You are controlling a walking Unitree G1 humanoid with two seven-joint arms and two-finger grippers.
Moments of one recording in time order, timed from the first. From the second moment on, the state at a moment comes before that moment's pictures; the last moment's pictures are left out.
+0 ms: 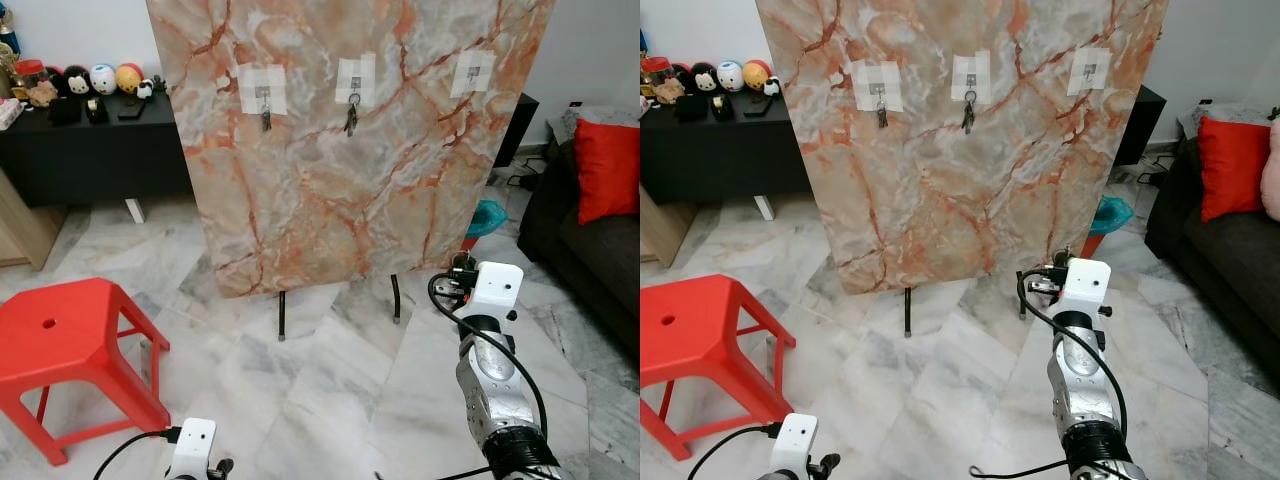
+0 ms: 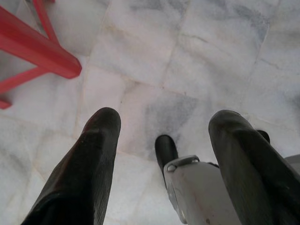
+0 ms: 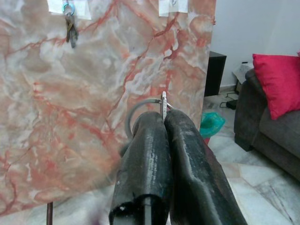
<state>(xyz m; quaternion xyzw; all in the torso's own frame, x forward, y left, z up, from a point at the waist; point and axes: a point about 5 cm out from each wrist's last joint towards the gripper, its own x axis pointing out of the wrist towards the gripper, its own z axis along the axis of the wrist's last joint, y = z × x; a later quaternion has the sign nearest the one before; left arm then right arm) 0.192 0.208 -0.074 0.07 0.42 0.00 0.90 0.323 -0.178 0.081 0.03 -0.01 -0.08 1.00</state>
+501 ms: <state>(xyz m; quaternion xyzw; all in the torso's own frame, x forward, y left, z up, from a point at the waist) 0.188 0.220 -0.075 0.08 0.43 0.01 0.90 0.328 -0.162 0.086 0.04 -0.01 -0.05 1.00</state>
